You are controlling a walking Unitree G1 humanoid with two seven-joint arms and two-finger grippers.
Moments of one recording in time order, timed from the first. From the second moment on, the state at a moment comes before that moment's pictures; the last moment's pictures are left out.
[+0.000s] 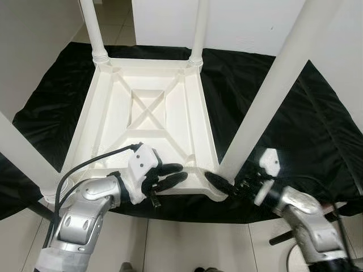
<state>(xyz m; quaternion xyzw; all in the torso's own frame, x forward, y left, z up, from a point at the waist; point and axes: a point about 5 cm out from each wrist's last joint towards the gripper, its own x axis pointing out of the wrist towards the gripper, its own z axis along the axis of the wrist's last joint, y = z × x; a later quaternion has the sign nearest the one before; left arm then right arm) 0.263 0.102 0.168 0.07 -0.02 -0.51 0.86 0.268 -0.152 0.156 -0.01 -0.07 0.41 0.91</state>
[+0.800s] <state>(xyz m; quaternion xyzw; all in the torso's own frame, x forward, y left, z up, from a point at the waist) 0.290 0.058 0.165 0.04 0.00 -0.46 0.89 0.334 -0.197 0.156 -0.01 -0.08 0.27 0.96</state>
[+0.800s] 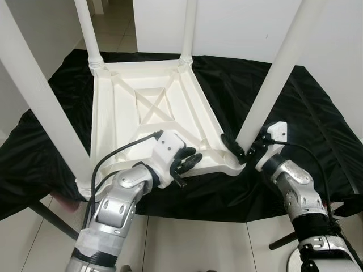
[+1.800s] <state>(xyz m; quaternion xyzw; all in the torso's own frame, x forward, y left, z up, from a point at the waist) 0.297 0.053 0.177 0.06 -0.01 -0.43 0.90 0.314 -0.192 0.150 -0.05 -0.06 0.28 0.96</state>
